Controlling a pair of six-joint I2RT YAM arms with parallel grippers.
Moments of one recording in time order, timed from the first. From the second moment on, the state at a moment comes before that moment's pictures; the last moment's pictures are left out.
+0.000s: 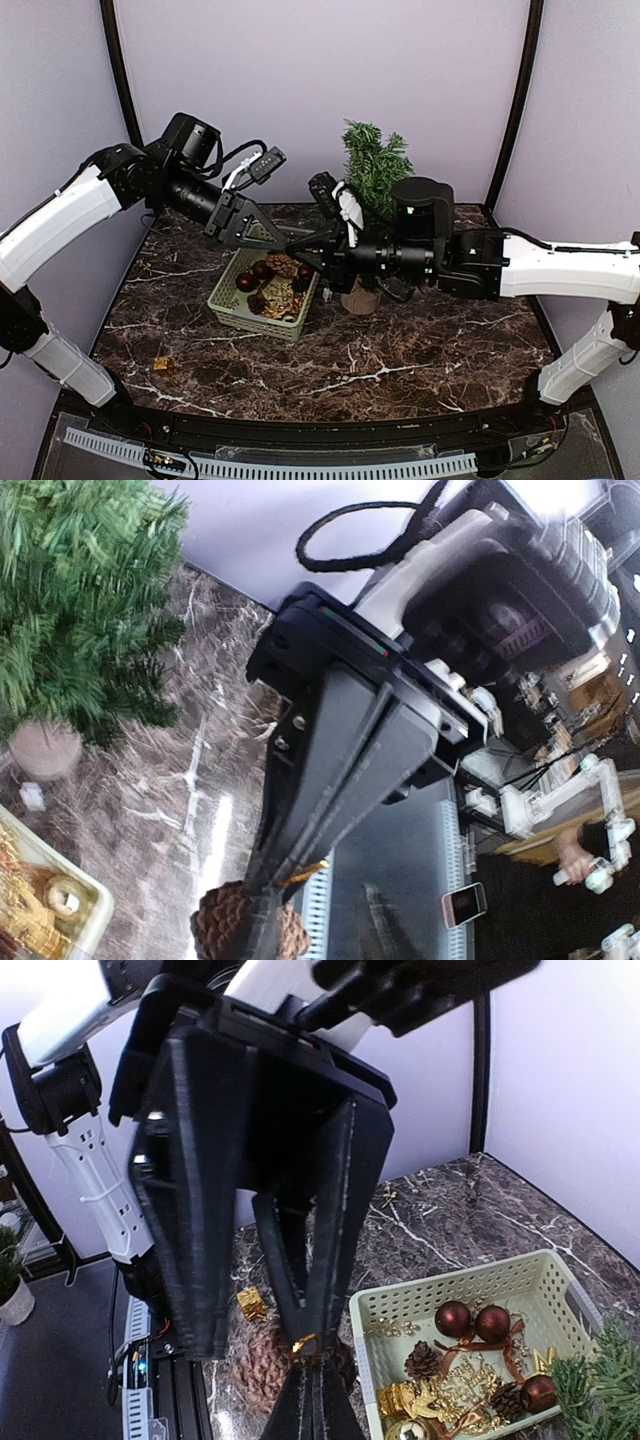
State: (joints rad) left arm -0.70 1.47 1.61 -0.93 0.95 -0.04; right arm 1.14 1.44 1.18 0.08 -0.18 0.09
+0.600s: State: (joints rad) left arm -0.70 1.14 1.20 -0.42 0.73 -0.20; right arm 1.11 1.33 1.06 0.26 -0.14 0.24
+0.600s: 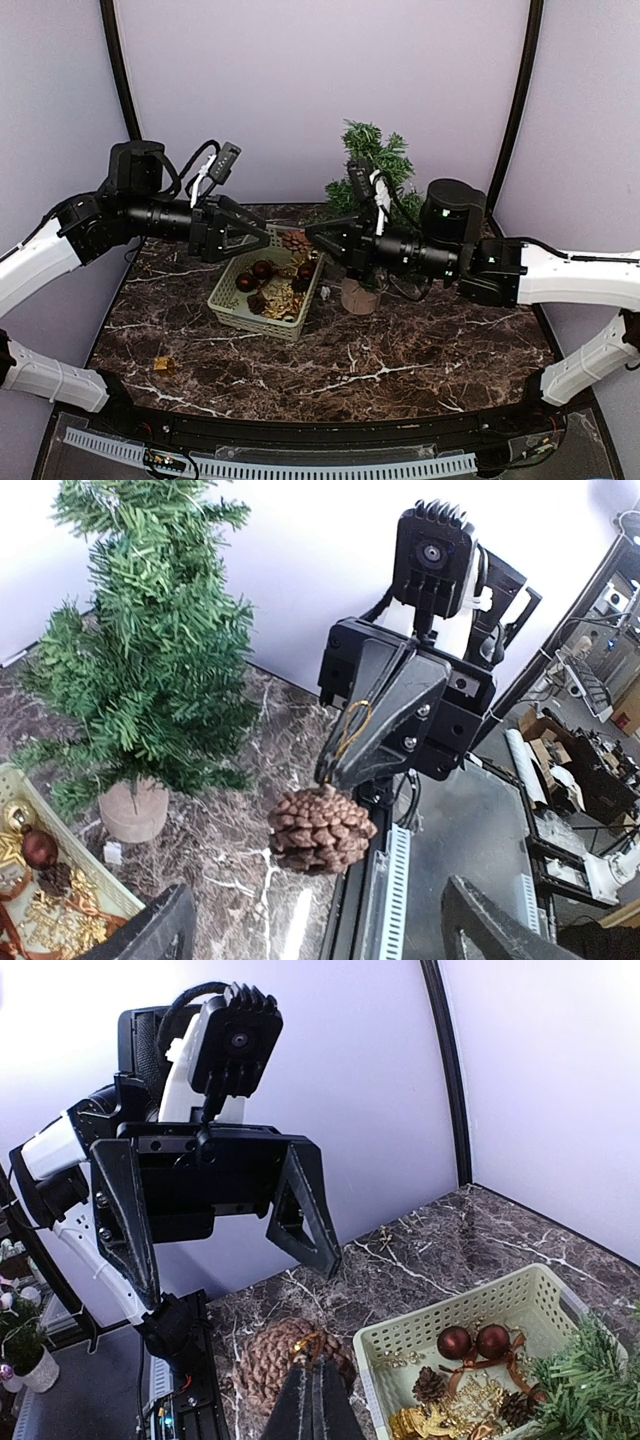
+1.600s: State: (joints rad) left arm -0.86 1.38 1.26 -0.07 0.85 -0.26; right arm 0.94 1.27 1.04 0.05 -0.64 0.30
